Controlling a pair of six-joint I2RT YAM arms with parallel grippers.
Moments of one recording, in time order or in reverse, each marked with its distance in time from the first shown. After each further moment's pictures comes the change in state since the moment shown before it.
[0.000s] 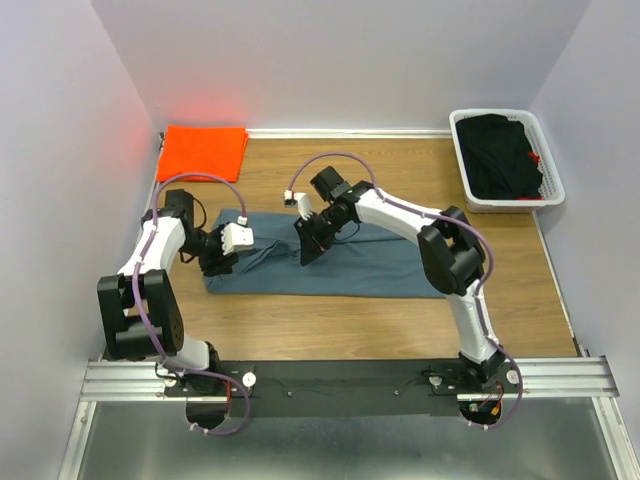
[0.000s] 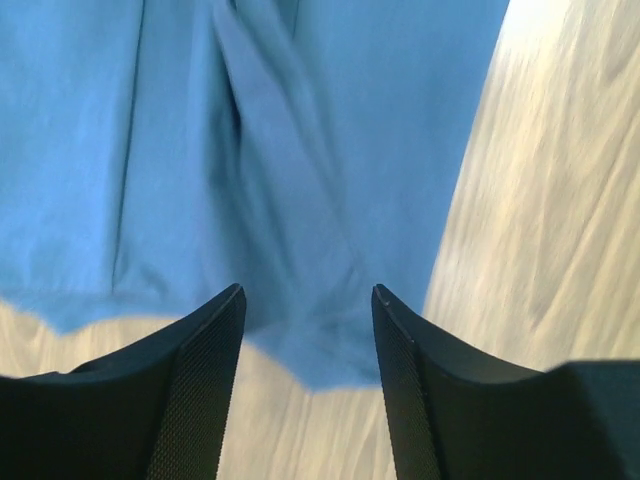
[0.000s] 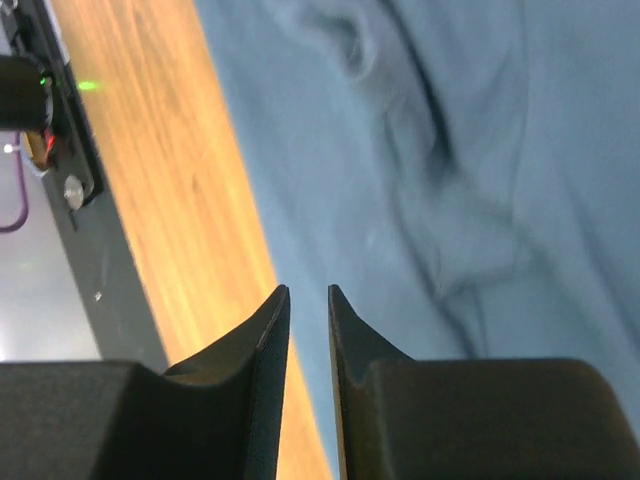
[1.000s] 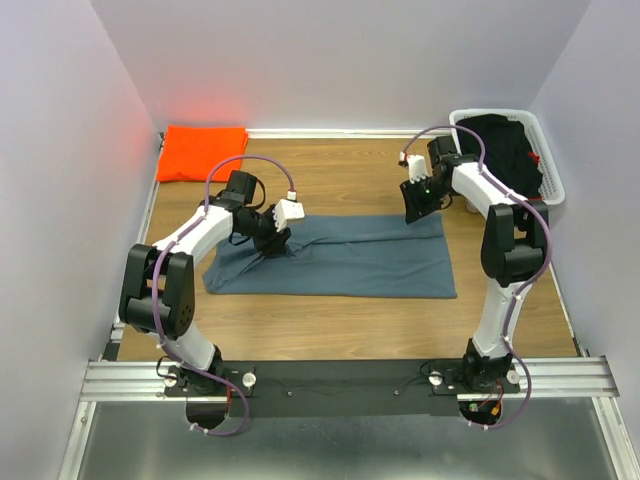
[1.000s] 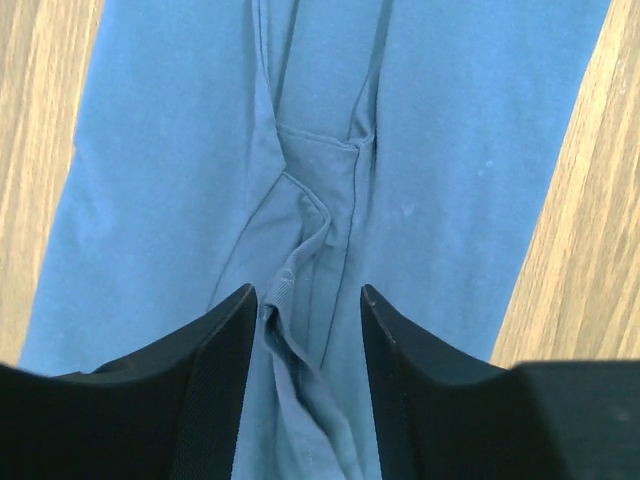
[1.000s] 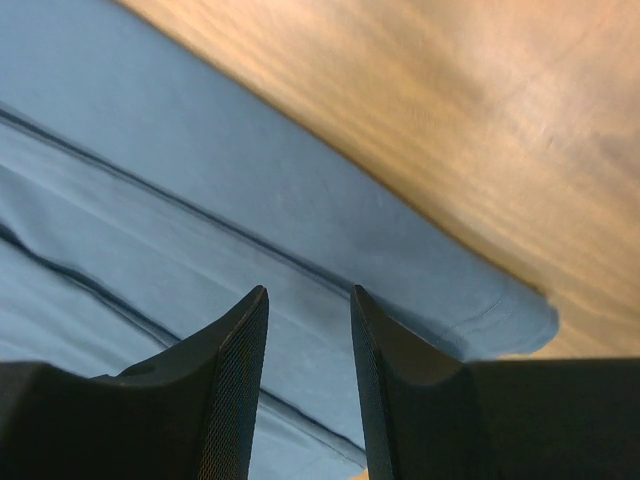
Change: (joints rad) left arm -0.388 0.146 0.090 0.376 0.059 -0.586; right arm -0.578 -0.185 -0.164 -0.124 0.412 -0.211
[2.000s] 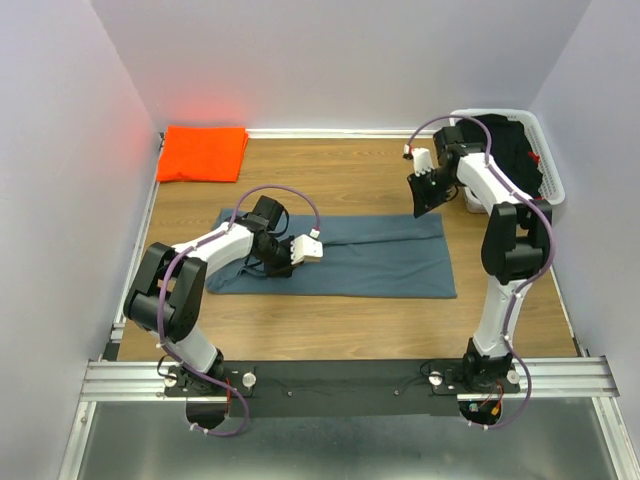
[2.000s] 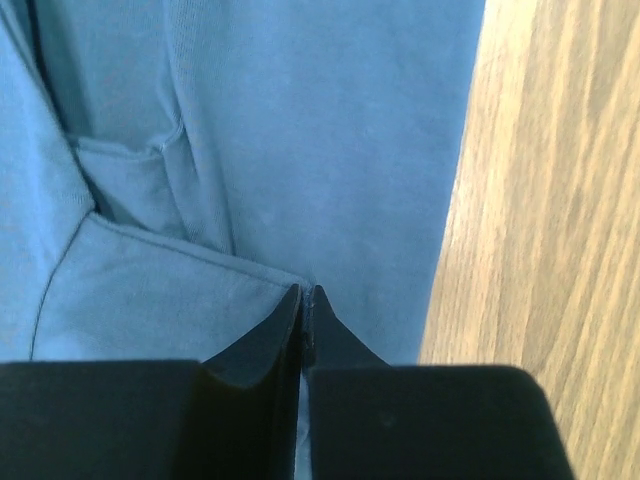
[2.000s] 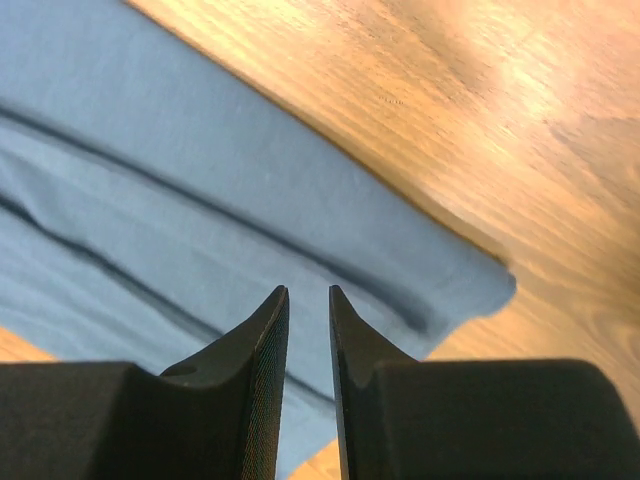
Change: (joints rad) left arm -0.174 0.003 -0.146 0.012 -0.154 0.060; right arm -0.024 0.014 0.114 -0.150 0.009 -0.043
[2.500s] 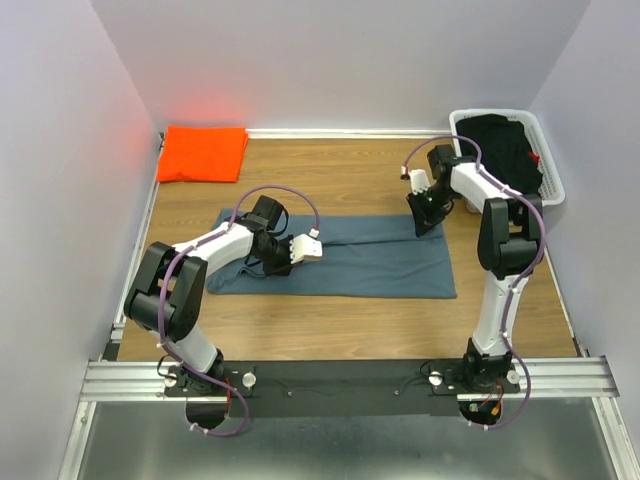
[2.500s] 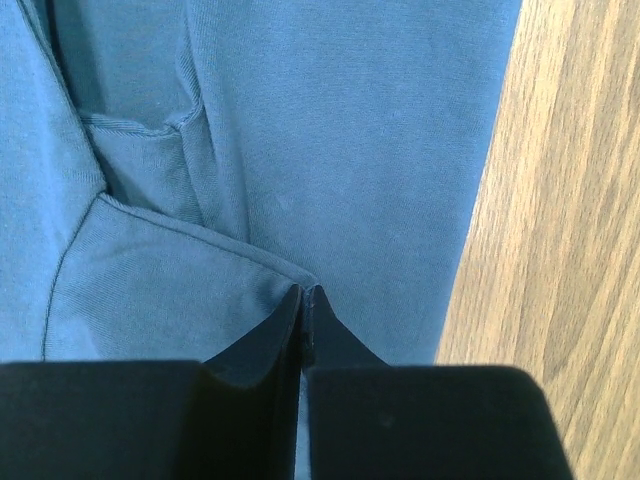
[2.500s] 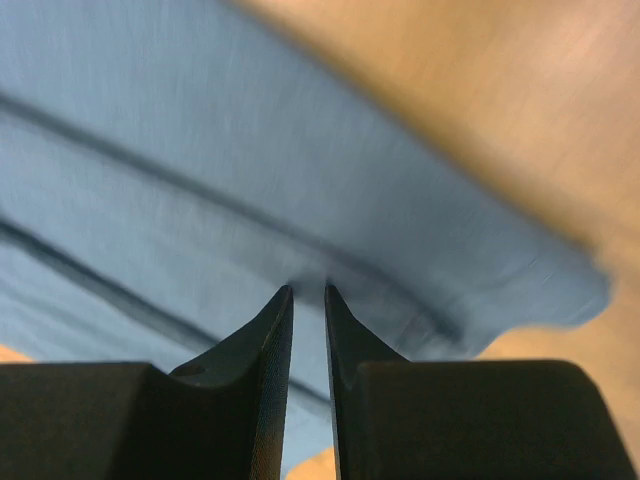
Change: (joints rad) left arm 0.000 0.005 0.000 0.013 -0.040 0.000; right arm 0.000 0.071 -0.077 0.000 0.040 0.000
